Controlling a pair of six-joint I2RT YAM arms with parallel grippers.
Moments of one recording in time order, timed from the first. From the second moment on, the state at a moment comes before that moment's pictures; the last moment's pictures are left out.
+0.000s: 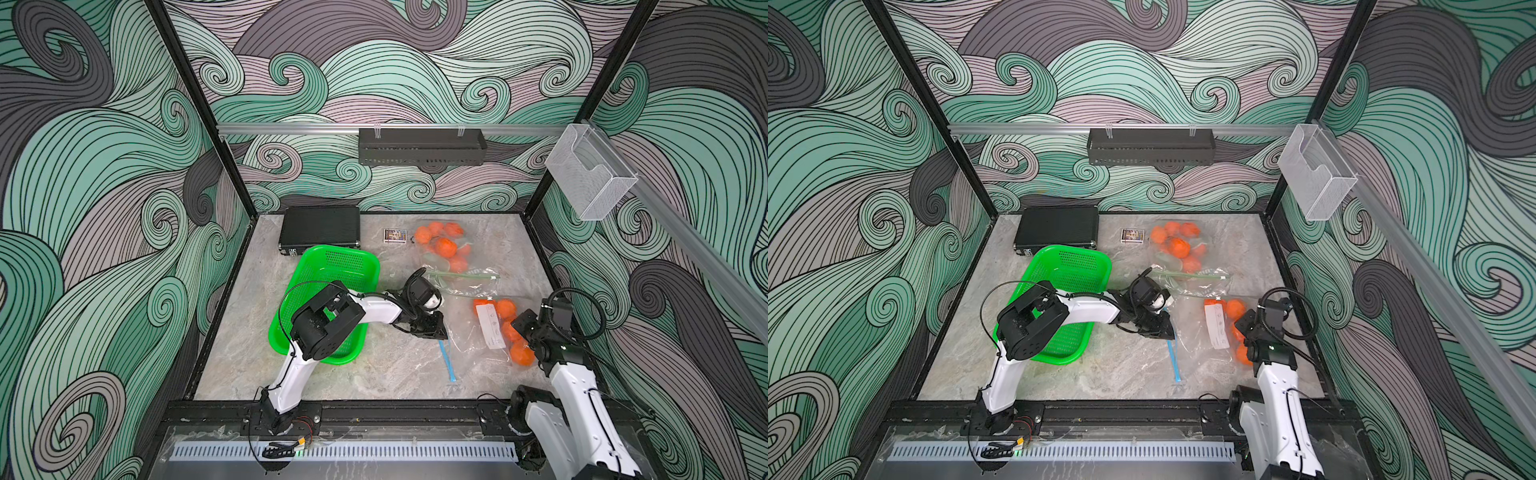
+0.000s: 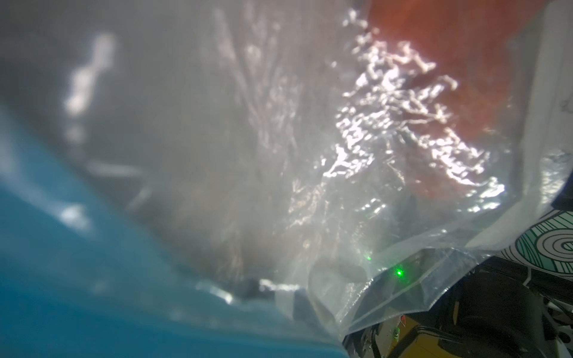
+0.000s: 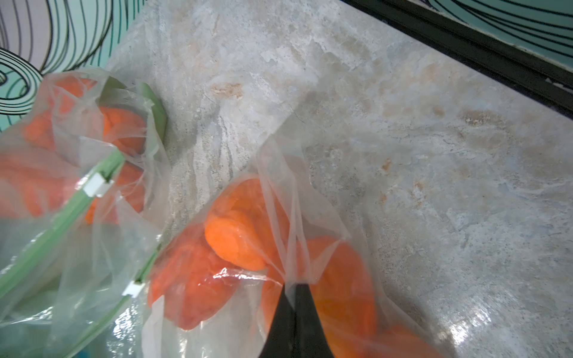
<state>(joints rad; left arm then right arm) -0.91 2.12 1.27 -0.11 0.58 -0.75 -0.20 0.74 0.44 -0.51 0.03 0.58</state>
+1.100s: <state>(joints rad) -0.91 2.13 1.20 0.06 0.62 -0.76 -0.02 0.58 0.74 -0.69 -0.16 0.51</state>
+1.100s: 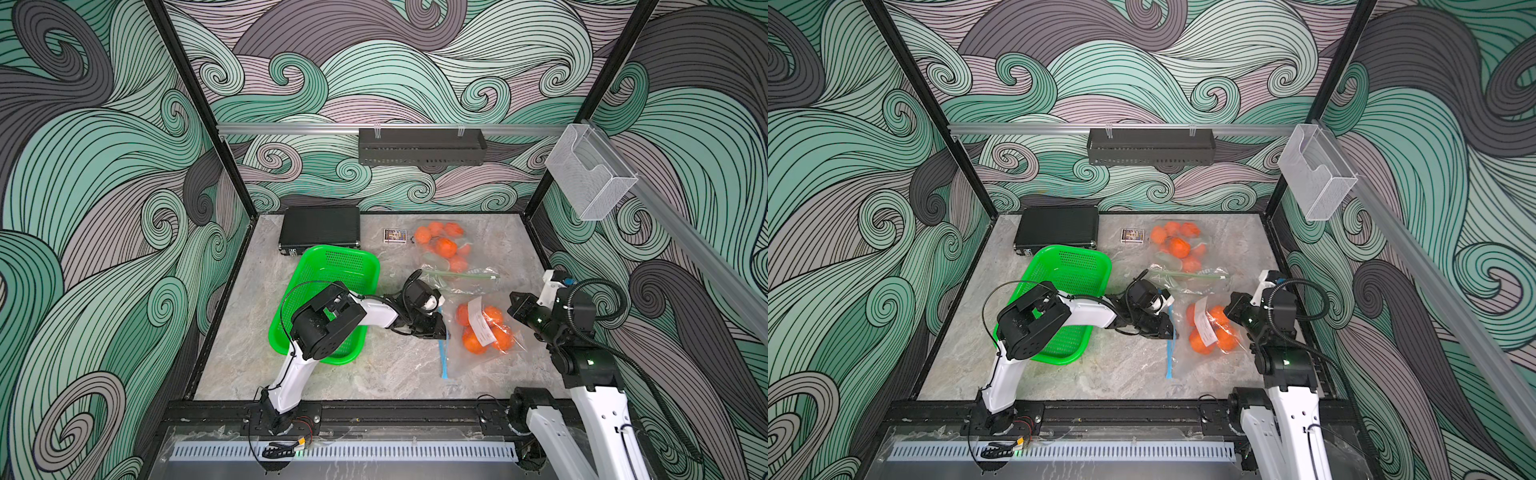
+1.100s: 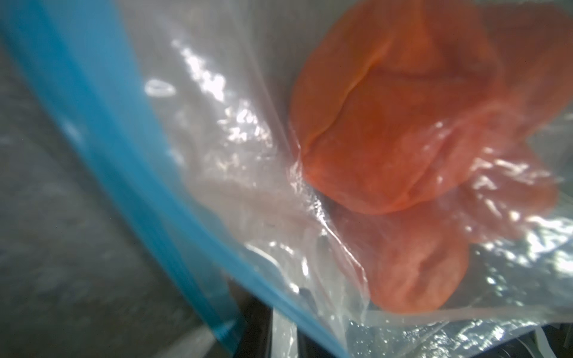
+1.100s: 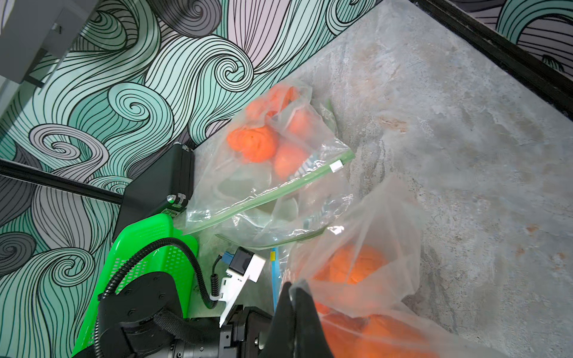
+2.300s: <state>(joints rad) -0.91 2.12 1.22 0.03 0.63 -0.72 0.07 0.64 0.76 -0.91 -0.02 0.37</state>
